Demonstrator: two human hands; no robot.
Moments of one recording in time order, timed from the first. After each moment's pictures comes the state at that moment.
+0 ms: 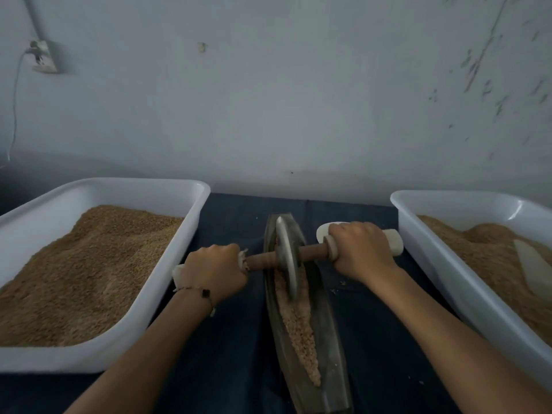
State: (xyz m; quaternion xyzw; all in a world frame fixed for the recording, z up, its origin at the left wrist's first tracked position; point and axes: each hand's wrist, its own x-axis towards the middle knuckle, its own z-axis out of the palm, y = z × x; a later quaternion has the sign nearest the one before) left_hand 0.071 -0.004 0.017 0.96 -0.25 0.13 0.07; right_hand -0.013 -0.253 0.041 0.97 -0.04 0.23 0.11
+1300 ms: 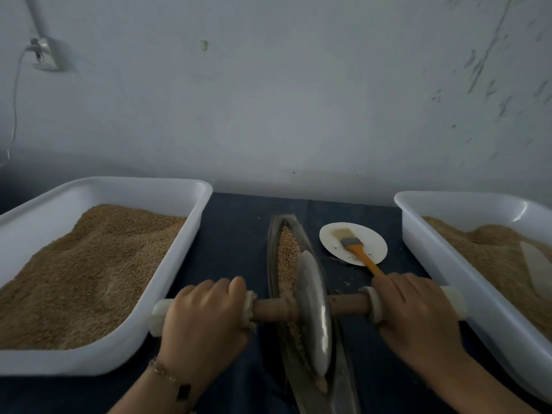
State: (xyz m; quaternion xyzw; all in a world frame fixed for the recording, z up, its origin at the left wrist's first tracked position) left_hand -0.019 0.028 0.023 0.88 -0.36 0.31 0.07; right_hand -0.118 -0.244 0.011 0.92 0.02 0.39 0.07
